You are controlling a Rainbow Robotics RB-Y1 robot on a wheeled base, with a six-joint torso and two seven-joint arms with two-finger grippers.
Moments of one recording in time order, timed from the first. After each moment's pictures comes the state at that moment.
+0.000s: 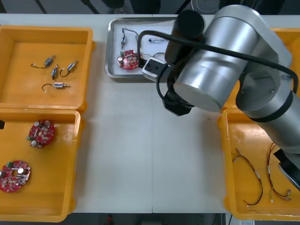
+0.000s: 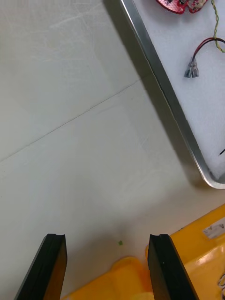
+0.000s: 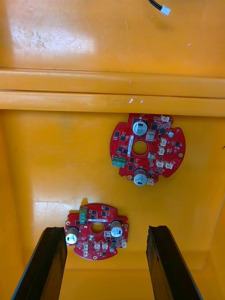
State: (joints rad) right arm -0.86 -0.46 0.58 -2.06 -0.51 1.91 1.56; left arm -0.07 0.87 0.41 -2.10 0.93 1.81 -1.34
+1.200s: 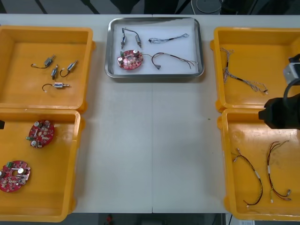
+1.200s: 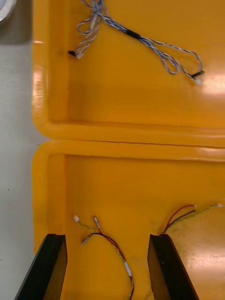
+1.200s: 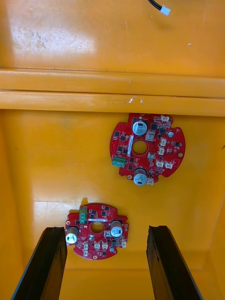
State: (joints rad) right arm -0.20 -0.60 -0.23 -2.40 -0.66 1.92 1.21; left arm -0.07 0.87 0.40 -2.10 0.93 1.81 -1.34
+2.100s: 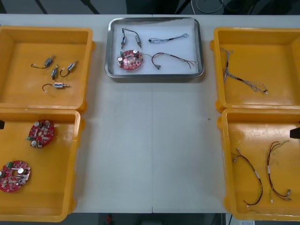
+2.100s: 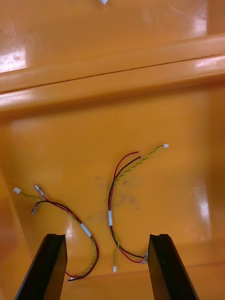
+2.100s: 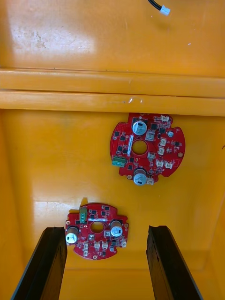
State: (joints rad) right arm -0.06 -0.65 -0.42 -2.29 -0.78 1.92 1.22; left arm -0.07 0.87 0.40 -2.10 0.93 1.81 -1.34
